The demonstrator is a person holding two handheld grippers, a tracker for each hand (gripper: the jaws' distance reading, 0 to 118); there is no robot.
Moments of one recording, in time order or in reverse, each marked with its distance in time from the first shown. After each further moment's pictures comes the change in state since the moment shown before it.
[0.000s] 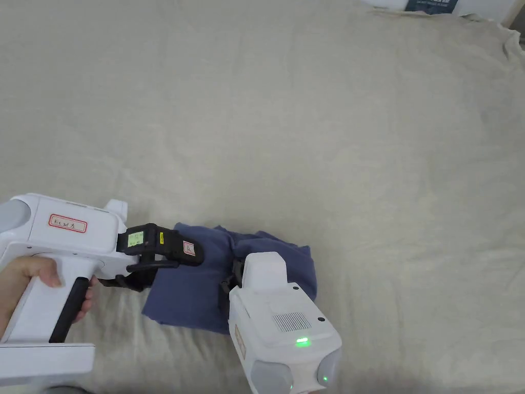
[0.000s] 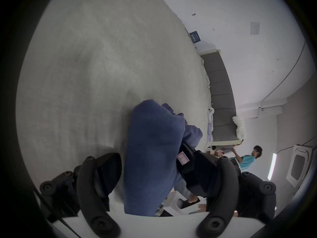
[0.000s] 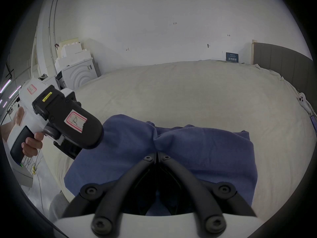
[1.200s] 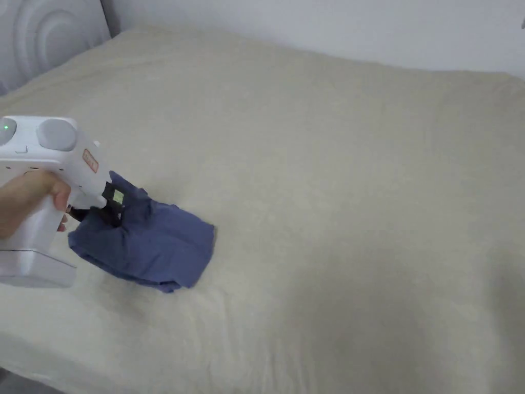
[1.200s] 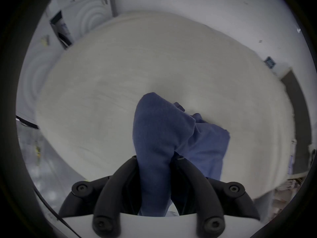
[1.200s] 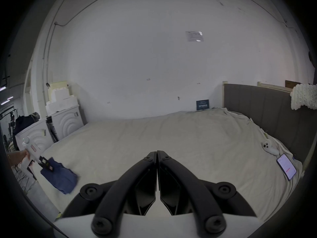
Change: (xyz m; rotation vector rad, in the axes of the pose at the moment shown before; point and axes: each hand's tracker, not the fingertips) left arm -0.021 0.051 0.257 0.344 1.082 0.005; right arm 0.123 0.168 0.164 0.355 -0.174 -0.064
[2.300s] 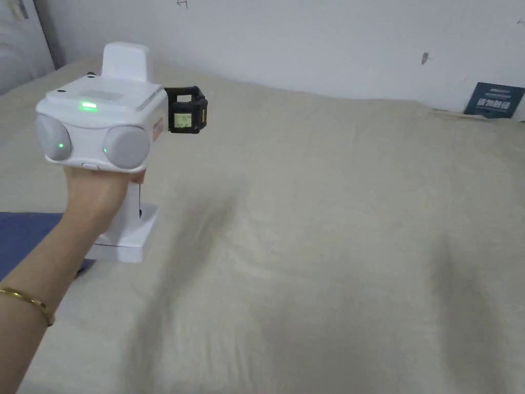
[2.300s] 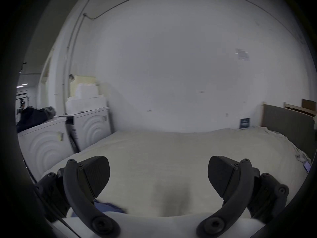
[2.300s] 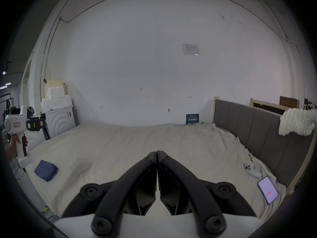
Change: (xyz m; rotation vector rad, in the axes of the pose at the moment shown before) left arm 0.219 -0.070 0.173 1.055 -0.112 -0.131; right arm 0.046 0.050 0.028 0.087 -0.032 0.110
